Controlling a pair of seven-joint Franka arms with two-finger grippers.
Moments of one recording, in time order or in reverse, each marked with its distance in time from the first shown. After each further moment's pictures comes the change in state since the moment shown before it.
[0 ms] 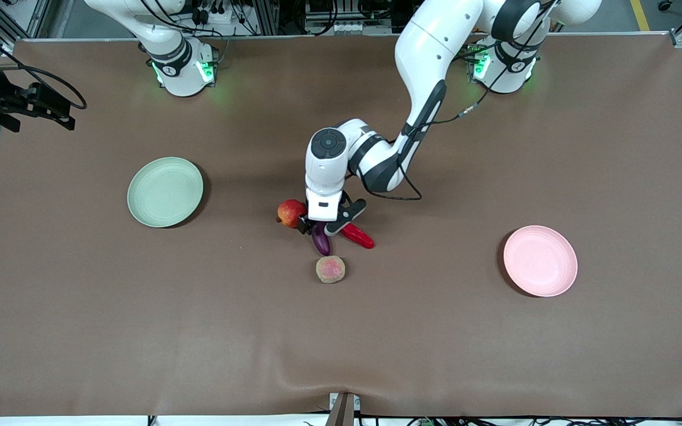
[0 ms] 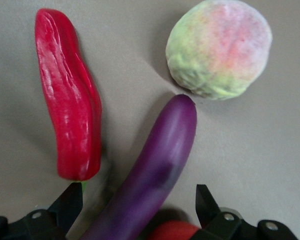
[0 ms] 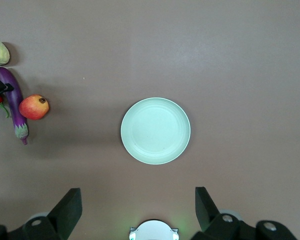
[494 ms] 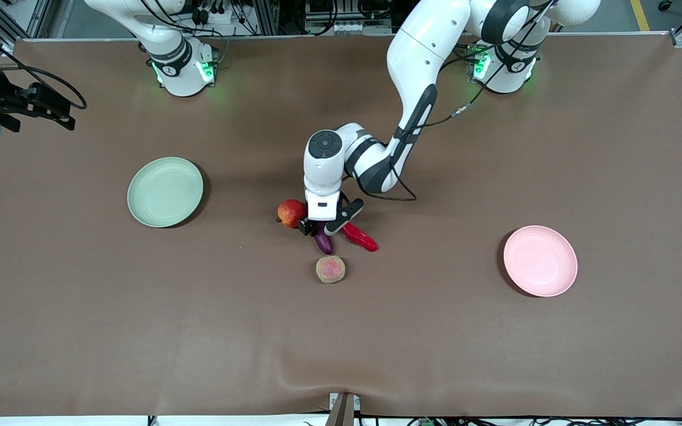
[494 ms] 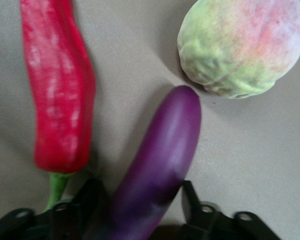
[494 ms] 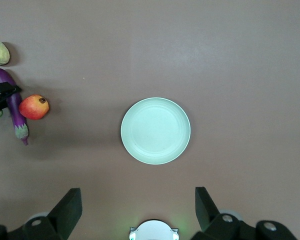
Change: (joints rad) left arm -0.035 0.039 0.031 0.002 0.000 0.043 -0.043; right arm 0.000 0.000 0.000 0.000 0.000 0.000 0.000
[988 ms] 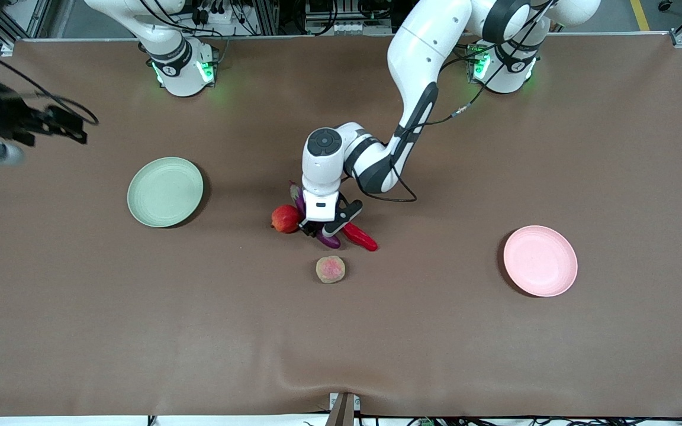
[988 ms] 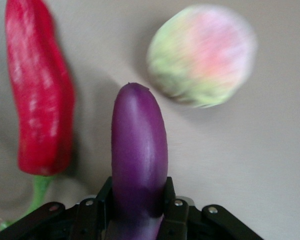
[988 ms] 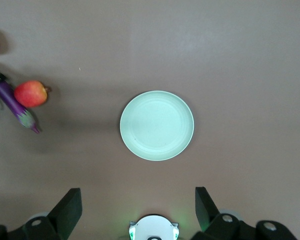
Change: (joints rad) left arm -0.002 -0.030 0.026 0.044 0.010 0.000 0.000; right arm -0.001 0.100 0.007 -0.004 -0.001 0.000 -0.006
